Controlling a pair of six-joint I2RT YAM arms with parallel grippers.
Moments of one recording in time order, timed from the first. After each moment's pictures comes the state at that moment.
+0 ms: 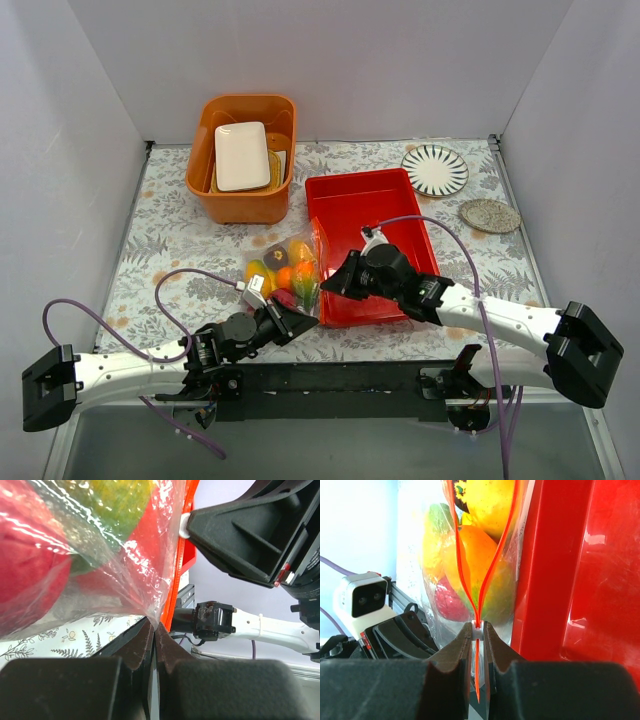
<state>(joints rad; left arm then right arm) -1.20 0.68 0.09 0.33 -0.27 -1.37 0.97 1.17 0.63 0.05 -0.02 1.04</state>
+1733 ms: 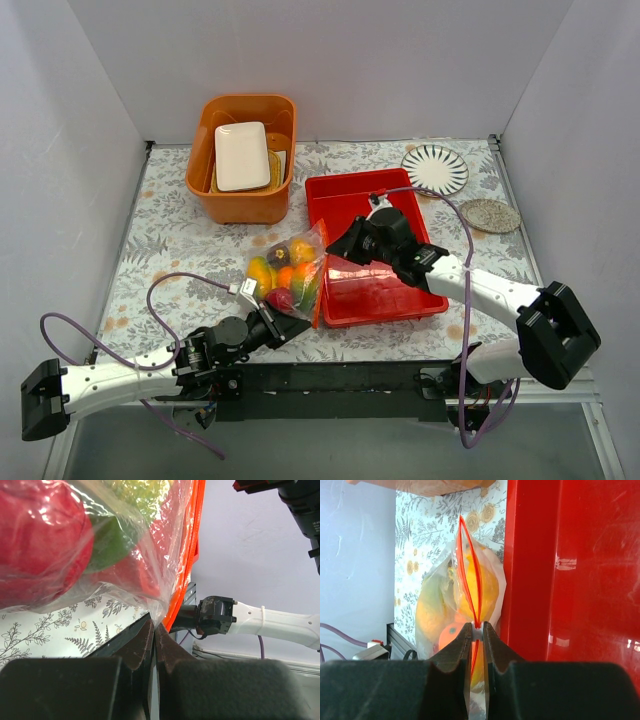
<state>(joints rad) -1.20 0.49 0.06 0.18 -0.28 -1.37 0.75 1.34 0.80 0.05 -0.10 0.95</state>
